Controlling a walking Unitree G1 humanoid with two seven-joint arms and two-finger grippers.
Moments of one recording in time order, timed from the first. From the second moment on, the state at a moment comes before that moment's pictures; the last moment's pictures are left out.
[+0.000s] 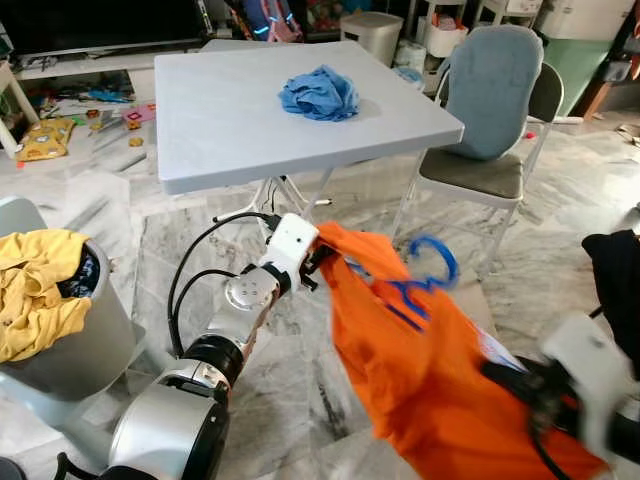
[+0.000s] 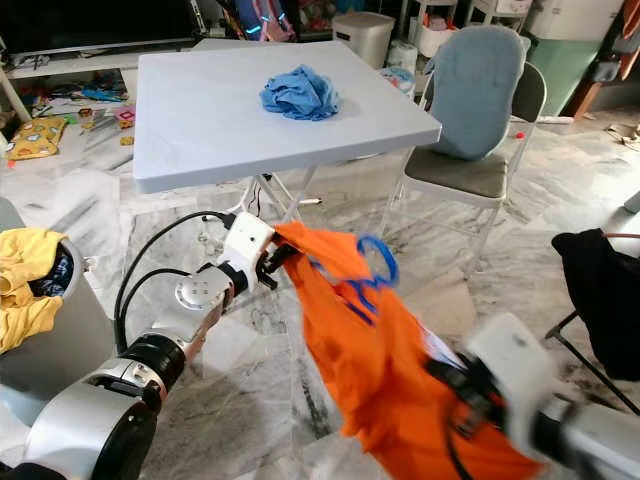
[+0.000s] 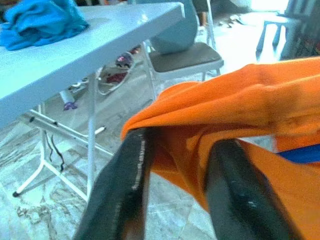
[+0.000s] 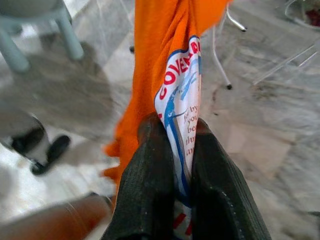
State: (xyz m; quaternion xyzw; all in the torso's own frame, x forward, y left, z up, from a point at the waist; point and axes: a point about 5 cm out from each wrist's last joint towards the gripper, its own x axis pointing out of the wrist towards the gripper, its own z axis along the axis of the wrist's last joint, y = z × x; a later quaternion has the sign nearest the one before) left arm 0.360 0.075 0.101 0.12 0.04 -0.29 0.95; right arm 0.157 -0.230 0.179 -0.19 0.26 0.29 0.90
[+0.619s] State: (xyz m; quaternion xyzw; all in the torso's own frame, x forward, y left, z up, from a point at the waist) left arm 0.359 0.071 0.098 0.12 0.06 -0.30 0.95; right arm 0.130 -0.302 0.240 -0.35 0.27 0.28 0.85
